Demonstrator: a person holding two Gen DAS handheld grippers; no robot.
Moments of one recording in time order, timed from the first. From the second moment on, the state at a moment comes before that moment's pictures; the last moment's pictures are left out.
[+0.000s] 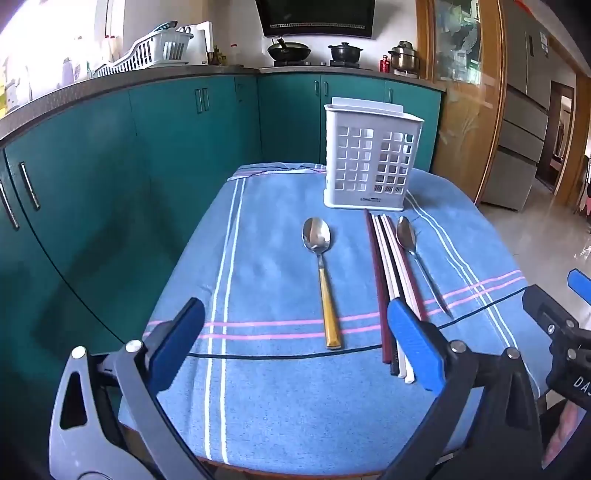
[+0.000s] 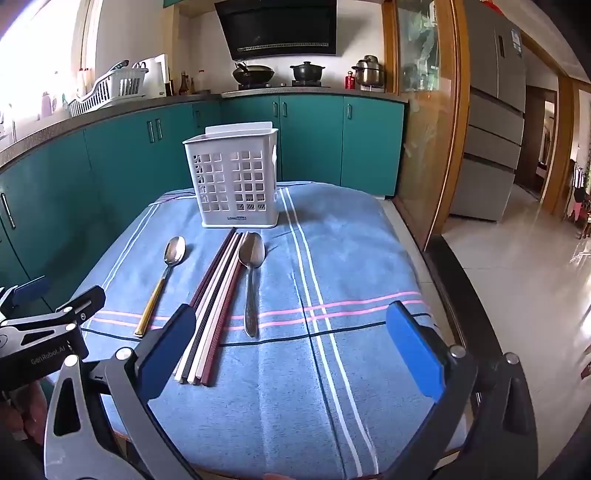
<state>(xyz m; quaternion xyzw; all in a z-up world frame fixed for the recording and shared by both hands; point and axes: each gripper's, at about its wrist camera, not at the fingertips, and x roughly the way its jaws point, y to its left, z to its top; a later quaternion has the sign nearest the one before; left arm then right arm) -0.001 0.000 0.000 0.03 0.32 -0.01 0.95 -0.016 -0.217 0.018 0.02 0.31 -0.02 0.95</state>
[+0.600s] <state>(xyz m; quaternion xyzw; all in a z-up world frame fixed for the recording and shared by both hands) 0.002 0.000 -0.001 0.01 0.33 -0.01 0.94 -0.015 -0.219 0.020 0.01 0.31 -0.02 0.95</state>
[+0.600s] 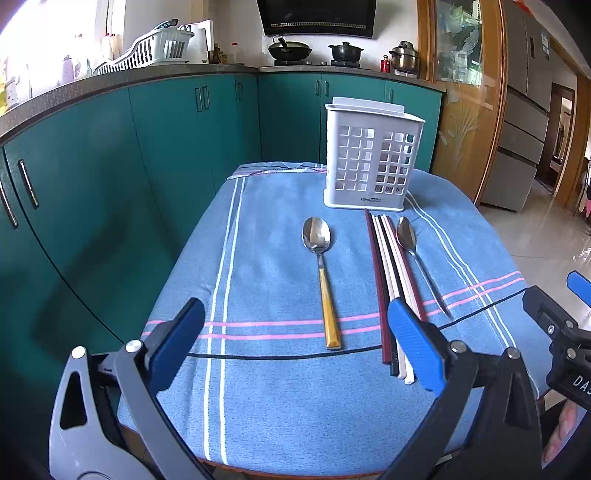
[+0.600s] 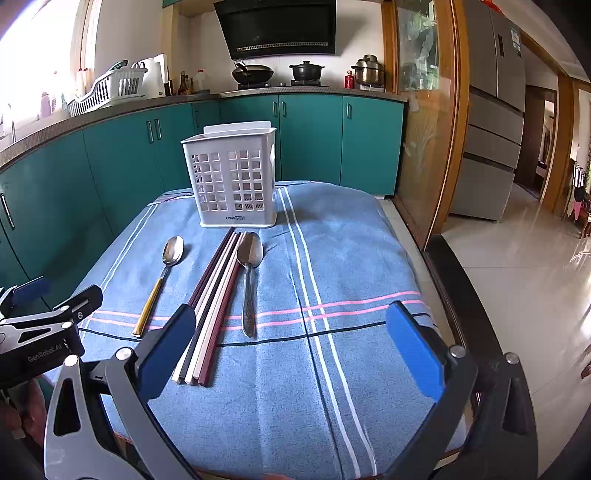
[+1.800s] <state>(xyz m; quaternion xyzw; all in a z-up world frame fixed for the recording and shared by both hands) 0.004 0.000 -0.004 0.02 0.34 -0.01 0.94 -0.014 -0.222 0.020 0.01 0.31 -0.02 0.95</state>
